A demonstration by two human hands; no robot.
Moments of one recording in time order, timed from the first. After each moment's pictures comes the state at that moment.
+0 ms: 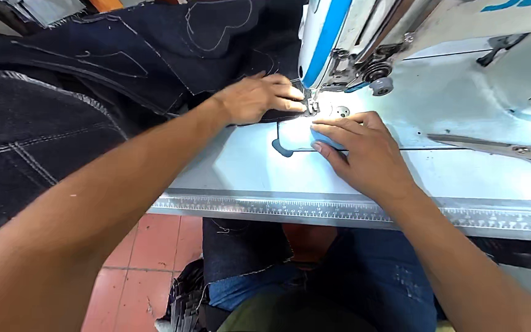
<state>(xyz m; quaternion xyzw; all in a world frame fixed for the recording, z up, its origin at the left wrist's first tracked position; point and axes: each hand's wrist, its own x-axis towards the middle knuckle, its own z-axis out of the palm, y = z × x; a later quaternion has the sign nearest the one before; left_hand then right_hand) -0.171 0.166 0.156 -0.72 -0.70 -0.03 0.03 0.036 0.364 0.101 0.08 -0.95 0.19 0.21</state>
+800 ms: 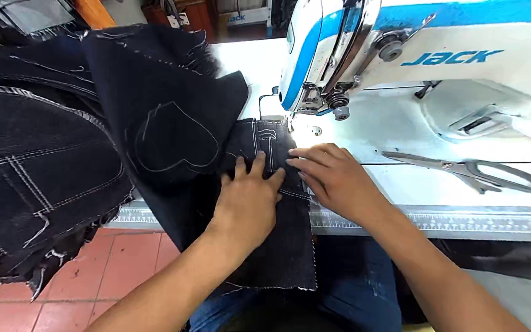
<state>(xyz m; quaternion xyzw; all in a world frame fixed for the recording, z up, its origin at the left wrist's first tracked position) 0.023 0.154 0.172 -0.34 -0.94 -0.04 -0.10 0.054 0.368 0.109 0.18 -0.95 0.15 0.20</state>
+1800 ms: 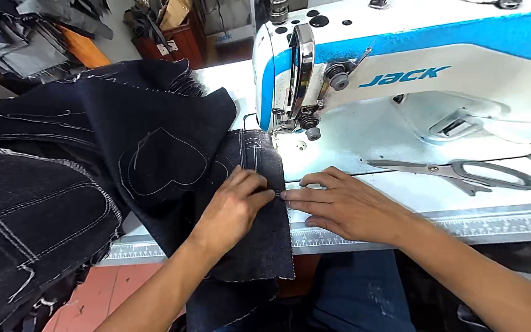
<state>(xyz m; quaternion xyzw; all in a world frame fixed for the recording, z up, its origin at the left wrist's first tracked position) -0.022 0.138 0.127 -0.54 -0.81 -0.20 0.10 0.068 0.410 0.104 0.36 -0.91 0.09 0.18</state>
